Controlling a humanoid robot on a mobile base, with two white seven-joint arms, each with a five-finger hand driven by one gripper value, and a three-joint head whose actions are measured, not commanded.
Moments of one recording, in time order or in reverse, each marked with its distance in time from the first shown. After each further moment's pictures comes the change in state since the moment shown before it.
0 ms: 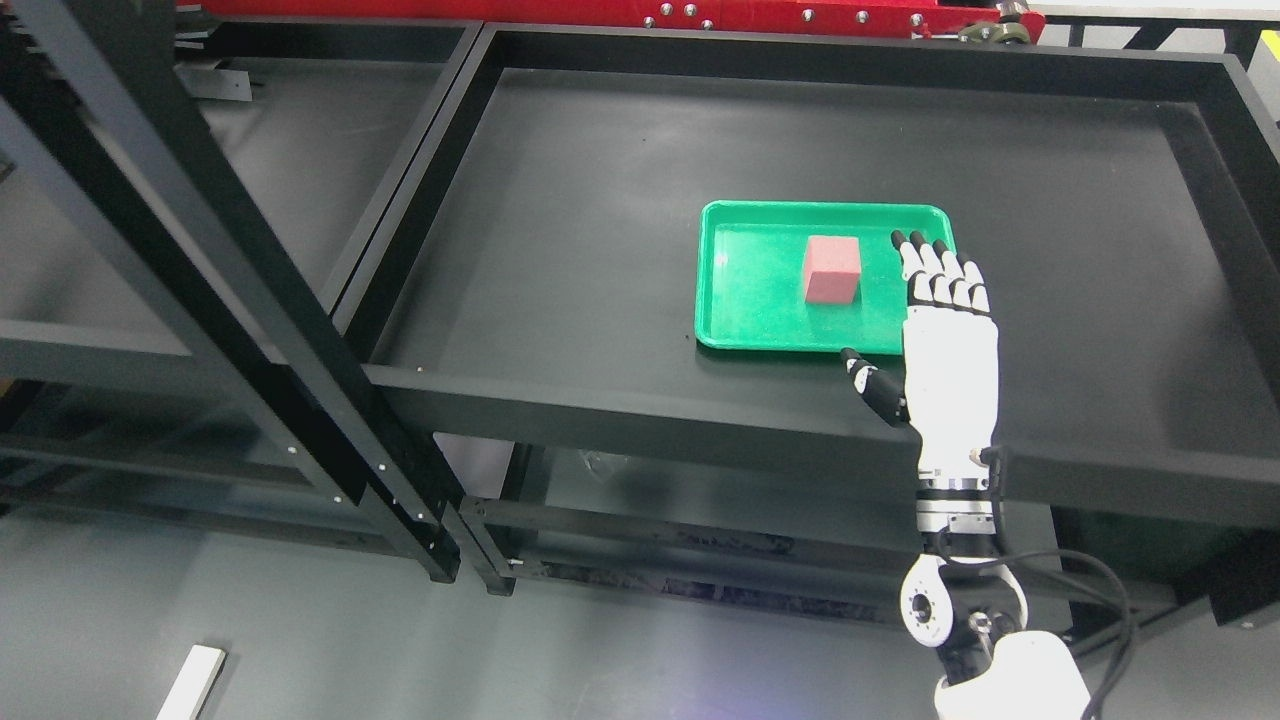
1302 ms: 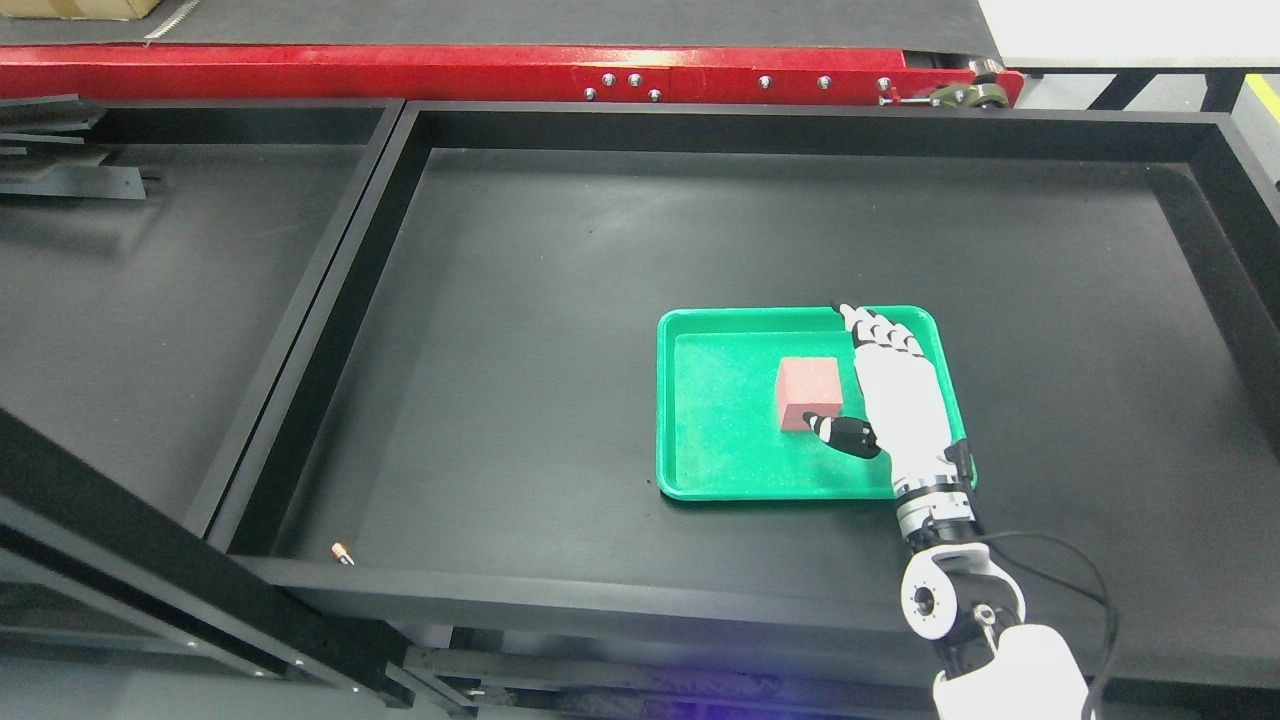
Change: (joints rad) left arm 0.000 0.000 0.000 0.000 0.000 0.000 0.000; right arm -0.024 0.000 -0.006 0.049 -0.098 0.018 0.365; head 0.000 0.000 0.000
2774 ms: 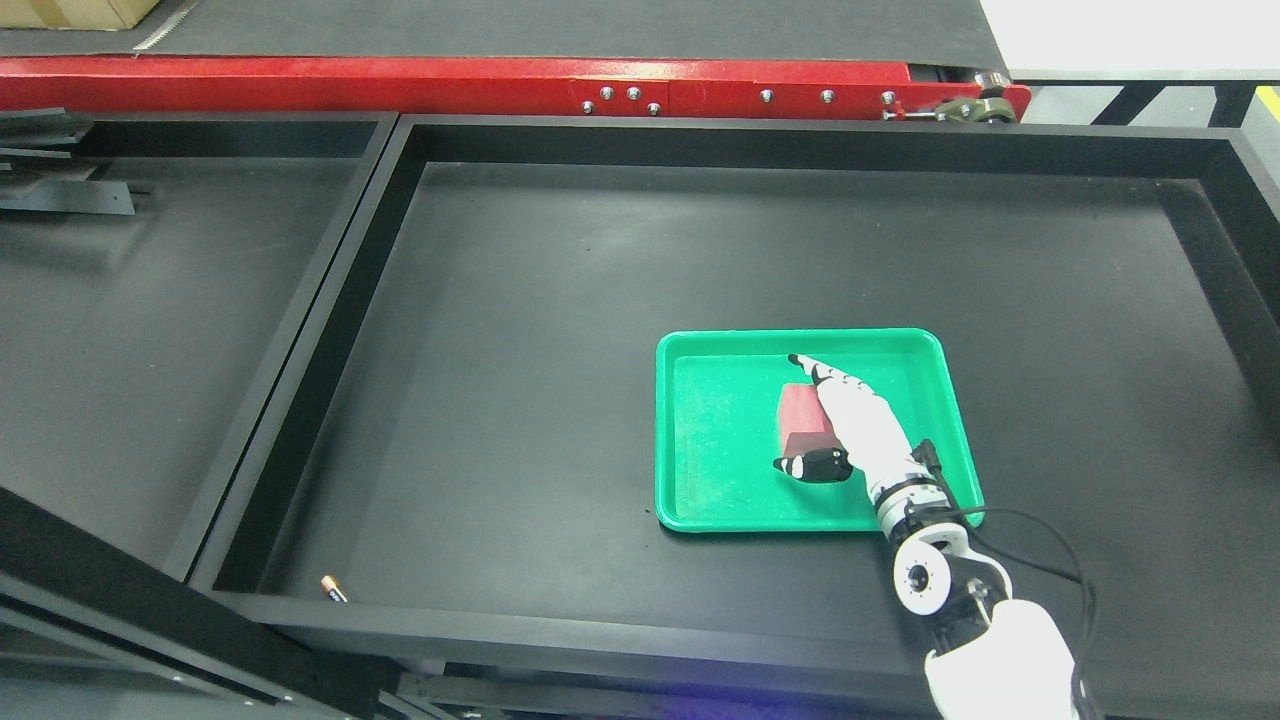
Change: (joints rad) left arm 0.000 0.000 0.000 0.000 0.000 0.000 0.000; right arm -0.057 0.000 0.008 0.112 -0.109 0.027 0.253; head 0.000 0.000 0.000
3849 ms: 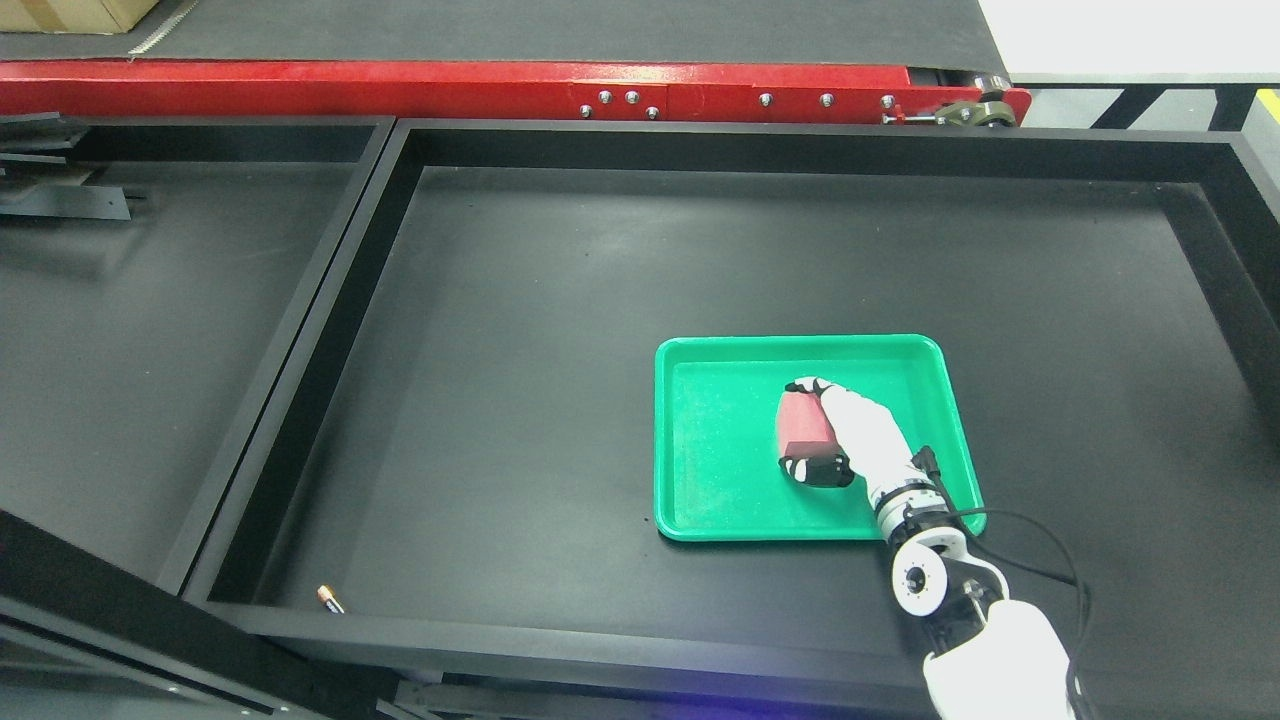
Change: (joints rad) left arm 0.000 0.000 0.000 0.000 0.000 0.000 0.000; right arm -0.006 0.000 0.002 0.047 -0.004 0.011 -0.006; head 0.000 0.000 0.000
